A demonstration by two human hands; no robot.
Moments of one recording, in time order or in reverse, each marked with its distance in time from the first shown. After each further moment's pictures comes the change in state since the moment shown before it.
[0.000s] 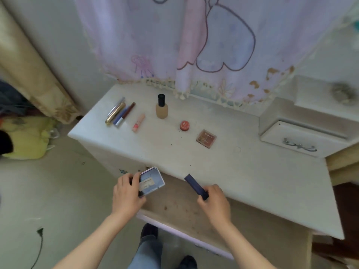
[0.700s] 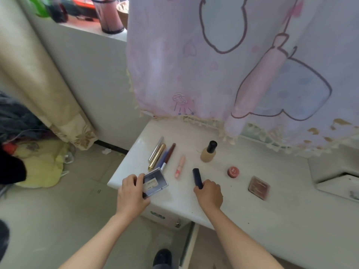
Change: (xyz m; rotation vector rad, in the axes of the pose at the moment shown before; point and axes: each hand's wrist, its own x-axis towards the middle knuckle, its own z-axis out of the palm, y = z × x) left_hand 0.158 -0.158 -0.060 -0.058 0.040 -0.032; right_hand 0.152 -0.216 0.062 -0.027 0.041 0.206
